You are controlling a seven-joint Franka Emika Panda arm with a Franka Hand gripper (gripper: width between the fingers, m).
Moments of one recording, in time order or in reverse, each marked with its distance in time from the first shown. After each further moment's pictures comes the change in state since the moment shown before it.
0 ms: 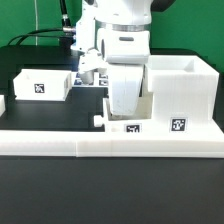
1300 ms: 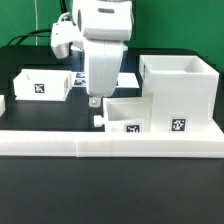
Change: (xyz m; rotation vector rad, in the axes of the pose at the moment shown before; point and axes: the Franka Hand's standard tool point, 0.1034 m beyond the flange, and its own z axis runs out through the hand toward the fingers) arm -0.048 0.013 -0.041 0.141 -0.042 -0.093
